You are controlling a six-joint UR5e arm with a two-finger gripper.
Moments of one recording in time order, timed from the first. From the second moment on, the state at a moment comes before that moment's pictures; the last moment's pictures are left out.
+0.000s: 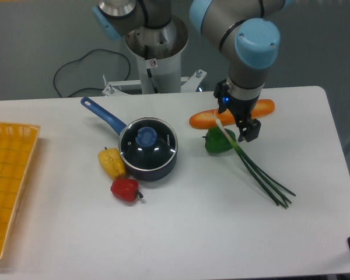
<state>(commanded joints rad) 2.63 -1.77 -1.61 -1.36 1.56 1.68</state>
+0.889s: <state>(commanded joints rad) 2.54 -1.77 -1.66 -1.34 1.55 1.52</state>
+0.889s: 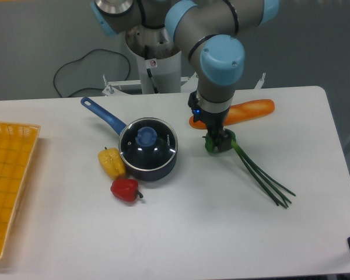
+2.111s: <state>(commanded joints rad) 2.34 -1.82 -1.67 -1.31 1.56 0.79</state>
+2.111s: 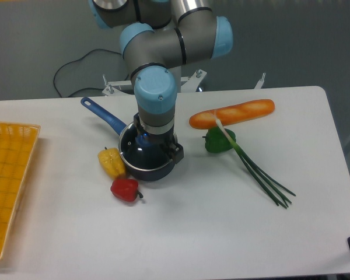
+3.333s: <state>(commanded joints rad) 2.28 -1.77 -1.83 -1.20 1.63 0.51</state>
